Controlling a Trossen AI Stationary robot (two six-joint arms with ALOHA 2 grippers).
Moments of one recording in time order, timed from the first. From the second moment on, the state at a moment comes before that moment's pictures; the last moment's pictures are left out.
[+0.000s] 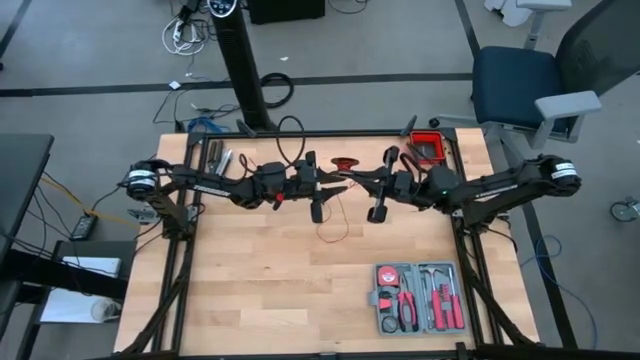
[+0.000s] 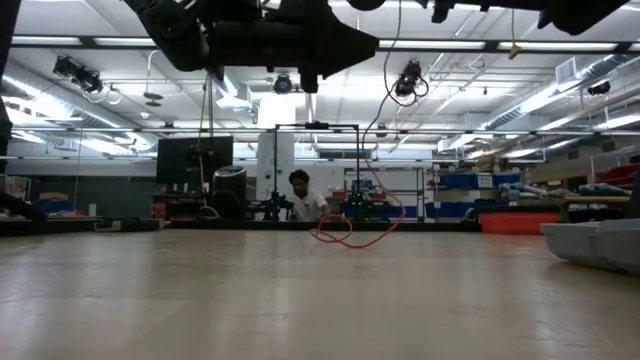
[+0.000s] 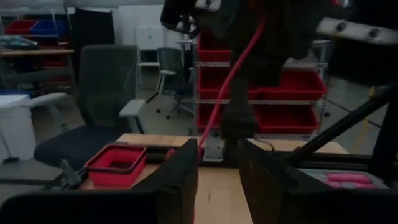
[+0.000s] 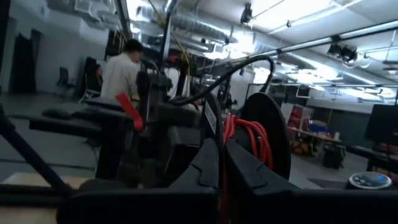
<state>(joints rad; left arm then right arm) 0.12 1.65 0.89 0.85 0.02 -0.01 0.06 1.16 0.63 0.87 0.27 -0.30</state>
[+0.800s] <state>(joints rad) 0.11 1.66 0.89 0.84 -0.06 -0.01 0.02 1.32 0.64 1.11 0.16 -0.28</state>
